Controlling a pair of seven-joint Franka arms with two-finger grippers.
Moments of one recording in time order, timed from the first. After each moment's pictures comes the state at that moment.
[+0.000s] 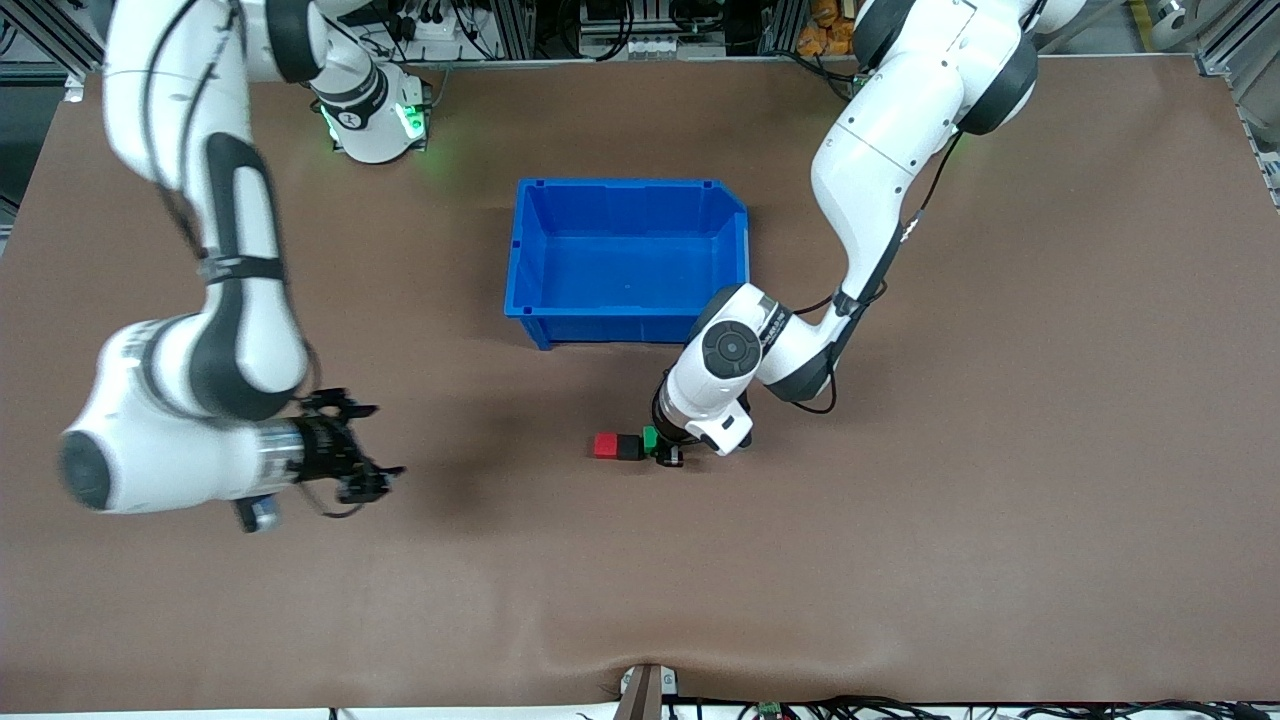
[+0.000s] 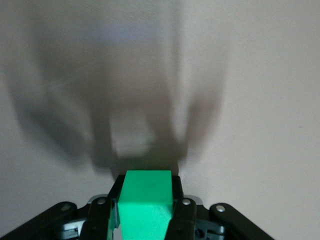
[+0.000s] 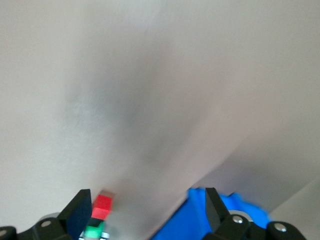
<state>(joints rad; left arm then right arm) -0.53 0.99 -0.18 -1.29 0.00 2.49 -2.21 0.27 0.76 -0.34 -1.10 0.59 1.52 0.96</state>
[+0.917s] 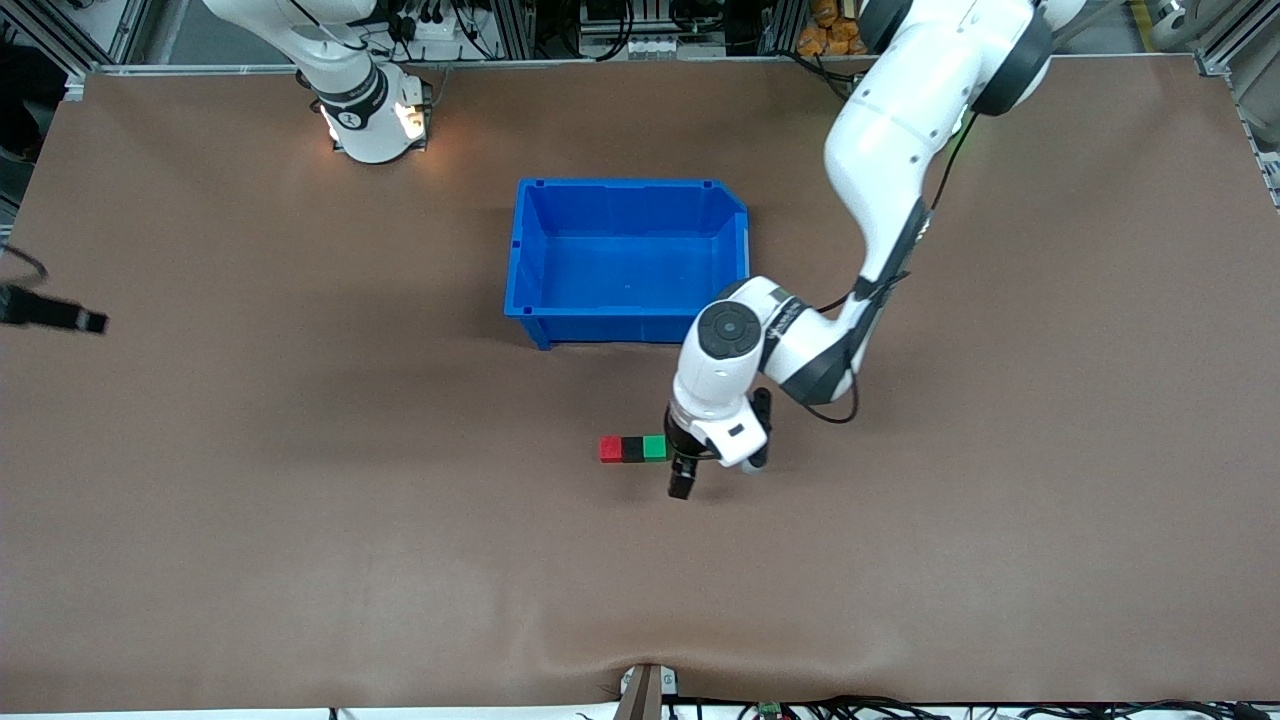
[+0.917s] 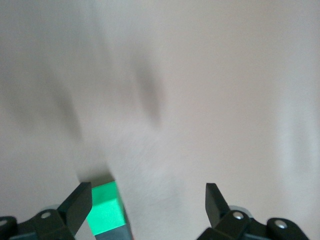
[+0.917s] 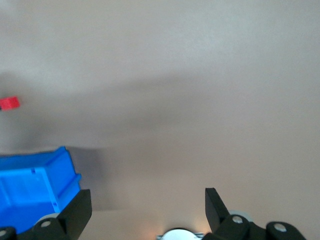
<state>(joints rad) -0.51 0.85 -0.12 -1.25 0.21 2.35 -2.05 0.01 0.32 -0.22 -1.05 0.16 1.20 -0.03</state>
